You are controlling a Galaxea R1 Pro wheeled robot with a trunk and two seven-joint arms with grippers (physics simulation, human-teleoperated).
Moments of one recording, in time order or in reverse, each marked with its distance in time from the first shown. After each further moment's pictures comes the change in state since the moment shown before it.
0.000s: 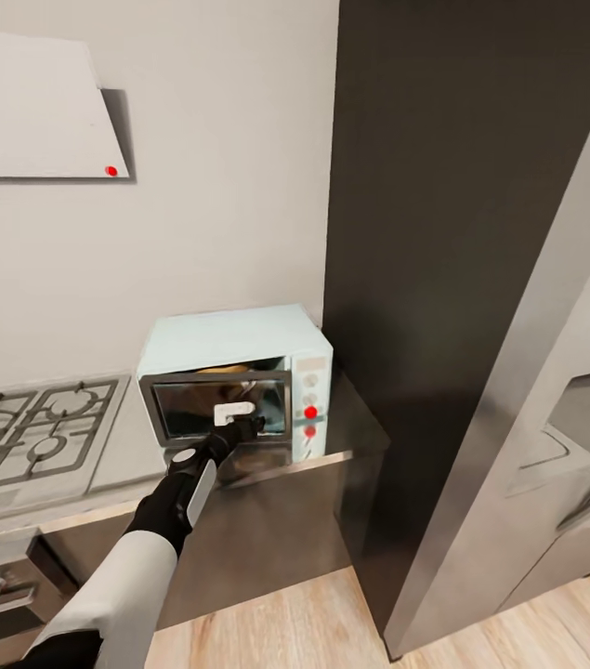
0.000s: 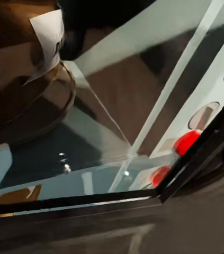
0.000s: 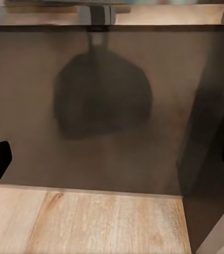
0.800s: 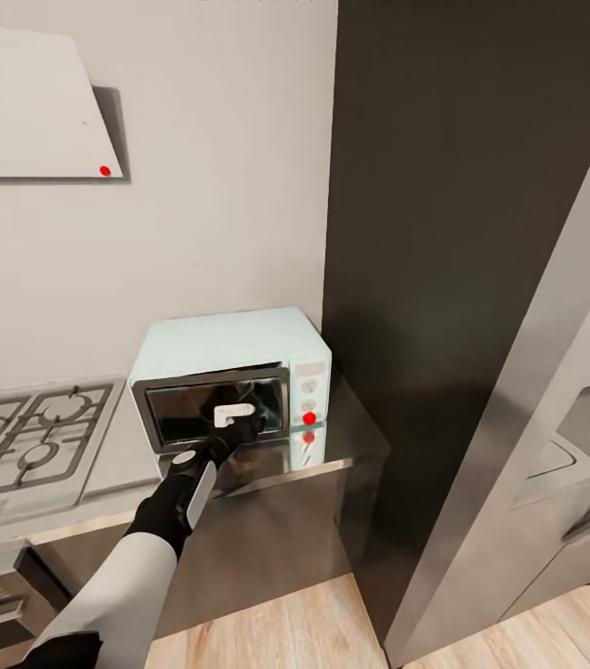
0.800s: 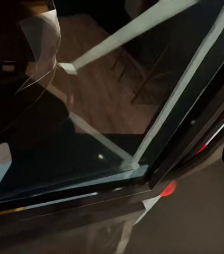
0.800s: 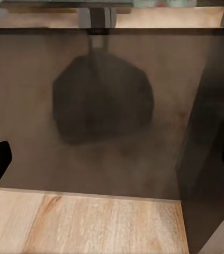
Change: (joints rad) left arm 0.006 0.000 0.000 0.000 0.001 -0.001 -0.003; right arm 0.000 -0.002 0.001 0.000 0.000 0.000 0.004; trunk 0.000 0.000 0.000
